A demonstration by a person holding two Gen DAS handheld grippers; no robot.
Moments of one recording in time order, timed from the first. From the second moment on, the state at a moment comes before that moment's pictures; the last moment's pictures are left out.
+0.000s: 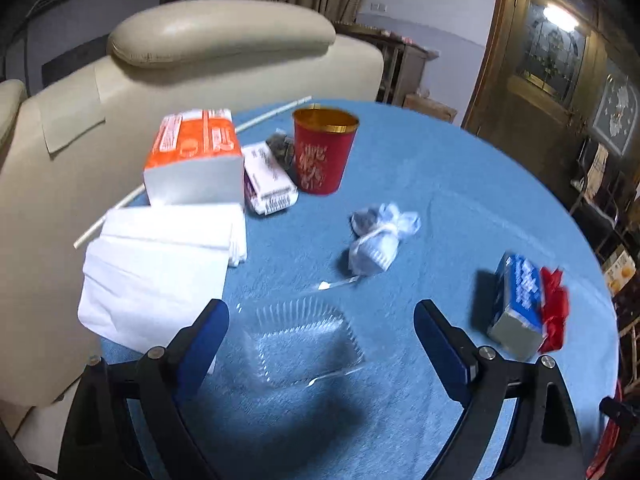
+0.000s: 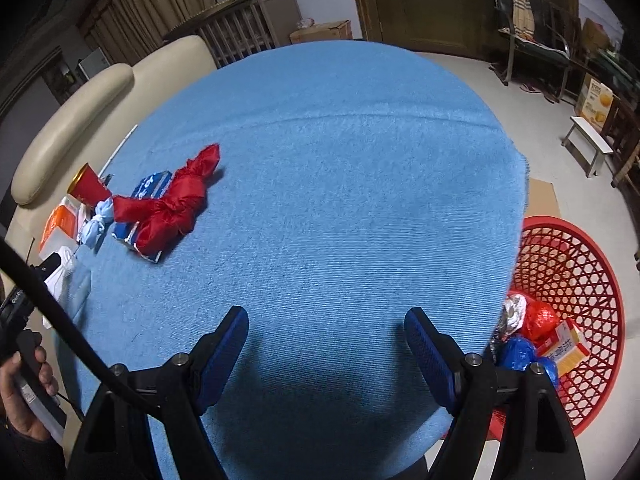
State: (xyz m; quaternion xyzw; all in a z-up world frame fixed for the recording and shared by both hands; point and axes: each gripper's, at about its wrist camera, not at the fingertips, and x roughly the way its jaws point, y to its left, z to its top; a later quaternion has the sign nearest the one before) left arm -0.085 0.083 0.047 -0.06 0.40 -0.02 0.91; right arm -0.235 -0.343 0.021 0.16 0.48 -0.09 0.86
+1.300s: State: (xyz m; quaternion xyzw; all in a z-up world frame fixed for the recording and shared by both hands) left arm -0.073 0.074 0.027 -0.07 0.42 -0.07 0.90; right arm -0.126 -0.284 0.012 0.13 0.48 -0.03 0.87
